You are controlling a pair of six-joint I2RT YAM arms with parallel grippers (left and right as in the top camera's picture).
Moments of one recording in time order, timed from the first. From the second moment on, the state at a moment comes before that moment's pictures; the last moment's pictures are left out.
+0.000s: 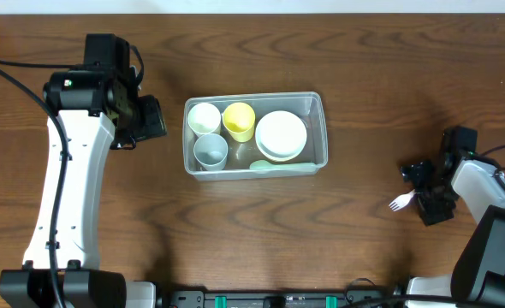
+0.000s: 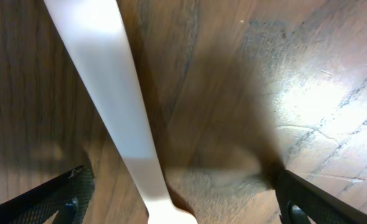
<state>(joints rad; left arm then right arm) -0.01 1.57 1.58 -1.33 0.03 -0.28 -0.31 1.61 0.79 -0.69 0.02 0.98</state>
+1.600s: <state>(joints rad) -0.01 1.57 1.58 -1.33 0.03 -0.28 -0.20 1.60 0.99 -0.66 -0.10 0.49</state>
